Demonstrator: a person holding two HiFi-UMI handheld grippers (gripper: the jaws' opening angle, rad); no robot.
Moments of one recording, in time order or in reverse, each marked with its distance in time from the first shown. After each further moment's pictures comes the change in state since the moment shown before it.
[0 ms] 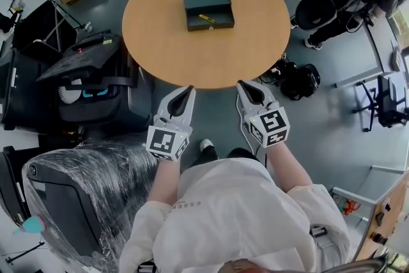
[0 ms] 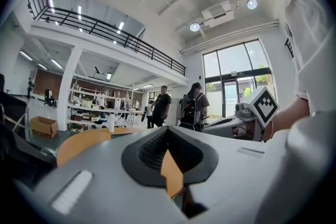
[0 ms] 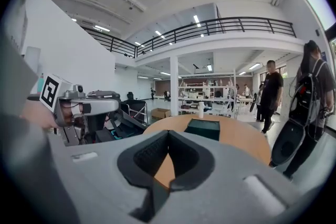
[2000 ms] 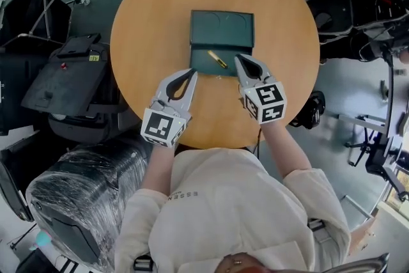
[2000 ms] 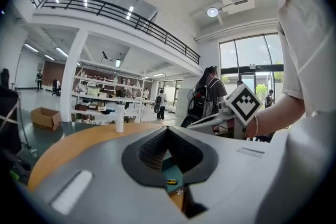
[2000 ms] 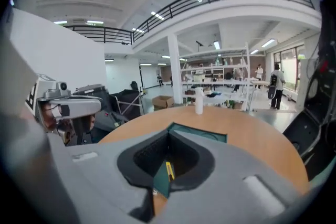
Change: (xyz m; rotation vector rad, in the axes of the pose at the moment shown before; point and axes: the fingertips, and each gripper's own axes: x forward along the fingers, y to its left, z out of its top) left arm 0.275 0.214 -0.026 -0.063 0.112 0.092; right arm 0.338 -0.202 0.034 0.045 0.178 0.127
